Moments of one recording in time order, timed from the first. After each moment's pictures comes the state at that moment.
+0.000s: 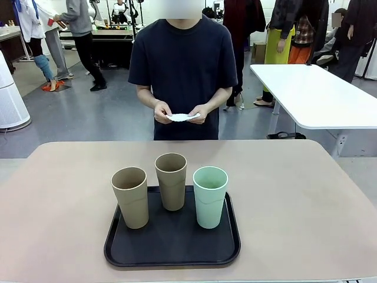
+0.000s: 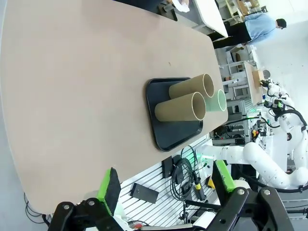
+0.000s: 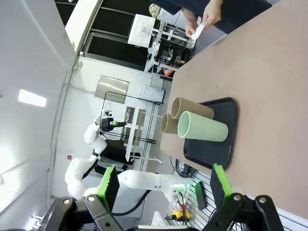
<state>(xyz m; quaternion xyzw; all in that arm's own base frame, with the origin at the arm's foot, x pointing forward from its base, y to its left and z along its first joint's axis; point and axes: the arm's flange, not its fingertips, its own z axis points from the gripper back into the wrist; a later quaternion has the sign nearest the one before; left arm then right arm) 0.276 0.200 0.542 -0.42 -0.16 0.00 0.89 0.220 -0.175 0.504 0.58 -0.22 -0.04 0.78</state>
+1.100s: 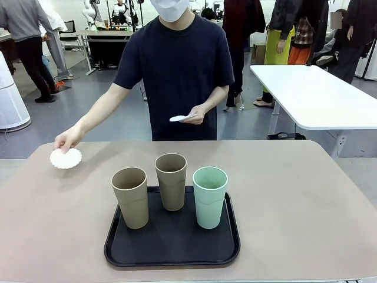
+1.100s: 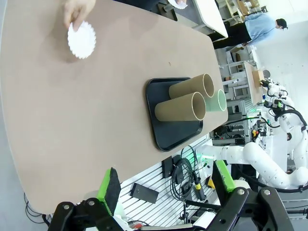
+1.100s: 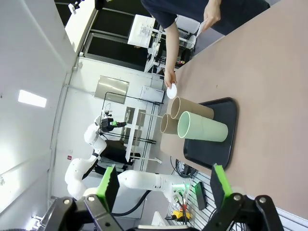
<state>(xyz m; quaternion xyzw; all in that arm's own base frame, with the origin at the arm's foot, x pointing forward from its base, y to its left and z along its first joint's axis) 0.276 0.199 0.542 -0.42 -0.16 0.00 0.89 0.220 -0.175 0.504 0.58 -0.22 -0.04 0.78</state>
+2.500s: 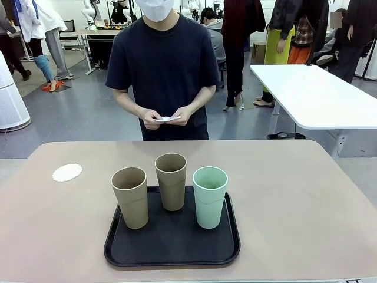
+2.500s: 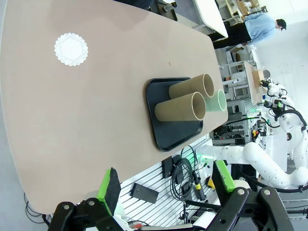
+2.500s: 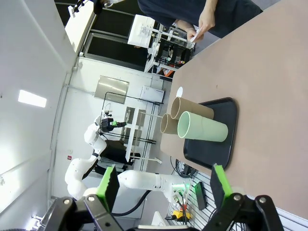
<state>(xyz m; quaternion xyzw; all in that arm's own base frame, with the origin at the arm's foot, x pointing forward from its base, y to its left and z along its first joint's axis) 0.276 0.199 0.542 -0.42 -0.16 0.00 0.89 0.220 -0.175 0.504 0.58 -0.22 -0.04 0.78</state>
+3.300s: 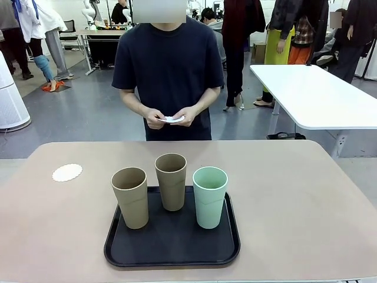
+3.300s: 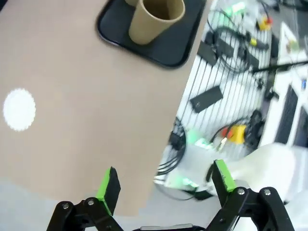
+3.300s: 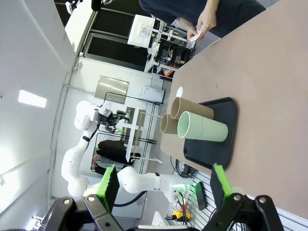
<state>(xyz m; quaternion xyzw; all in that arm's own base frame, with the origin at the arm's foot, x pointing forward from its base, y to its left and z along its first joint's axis) 0.346 0.023 0.560 -0.22 -0.02 -0.51 0.83 0.221 -0.175 0.504 0.58 -0.22 -0.04 0.78</state>
